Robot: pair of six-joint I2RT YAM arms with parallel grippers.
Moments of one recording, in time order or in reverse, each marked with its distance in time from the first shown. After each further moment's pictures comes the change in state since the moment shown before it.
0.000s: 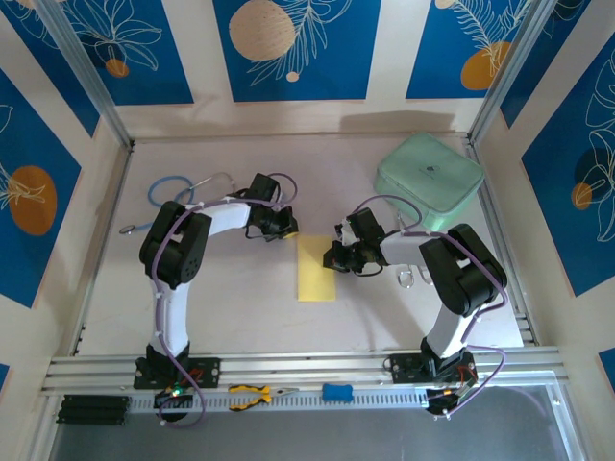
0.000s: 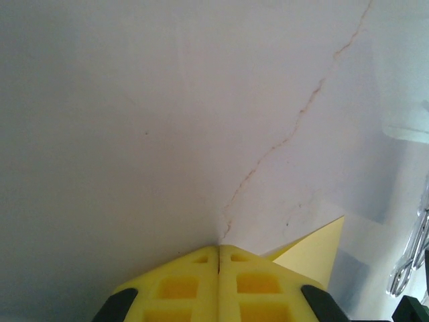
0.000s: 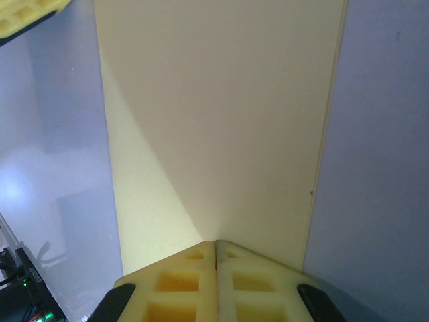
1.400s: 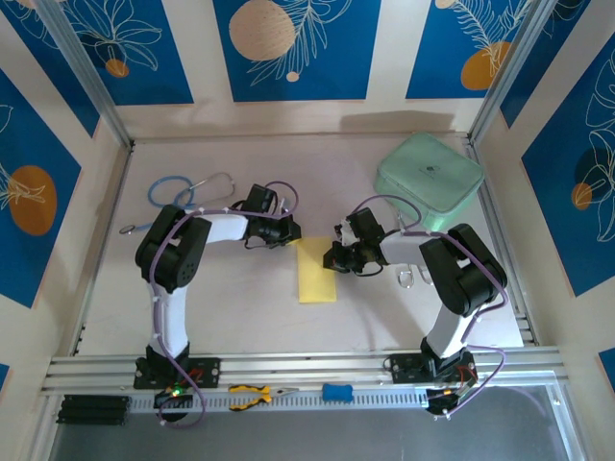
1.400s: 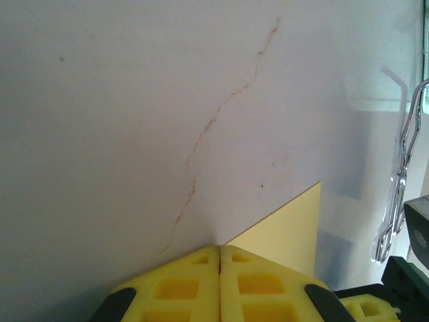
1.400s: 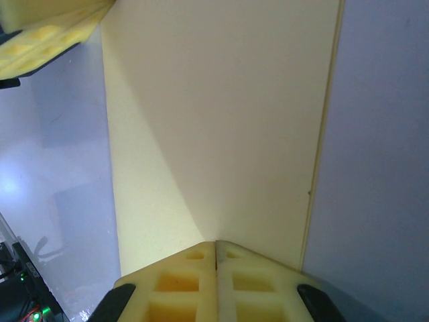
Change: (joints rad) left arm -0.013 -0.041 -0.163 0.227 0.080 0.008; right arm 0.000 0.000 0.007 -0.025 -0.005 -0.019
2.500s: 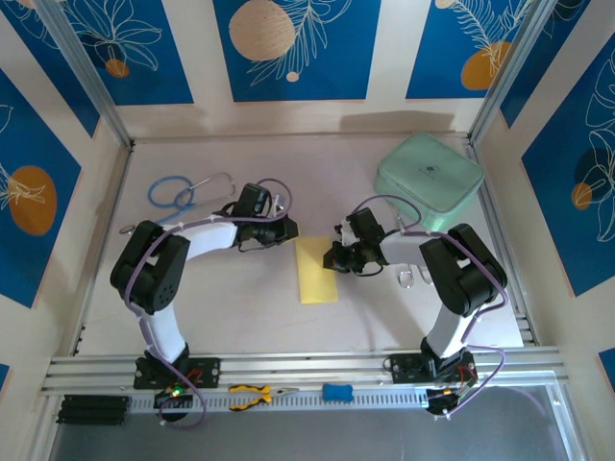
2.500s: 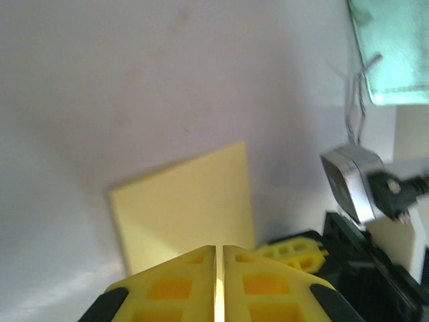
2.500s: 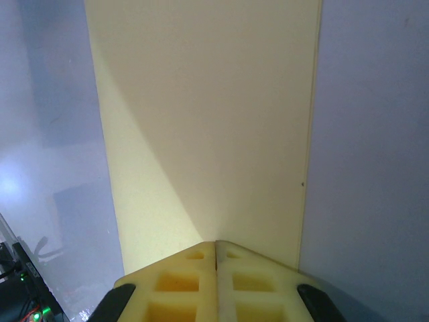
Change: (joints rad) left arm -0.048 -0.221 -0.126 0.017 -0.016 -0.038; right arm 0.000 0.000 0.000 -0.001 0.001 0.001
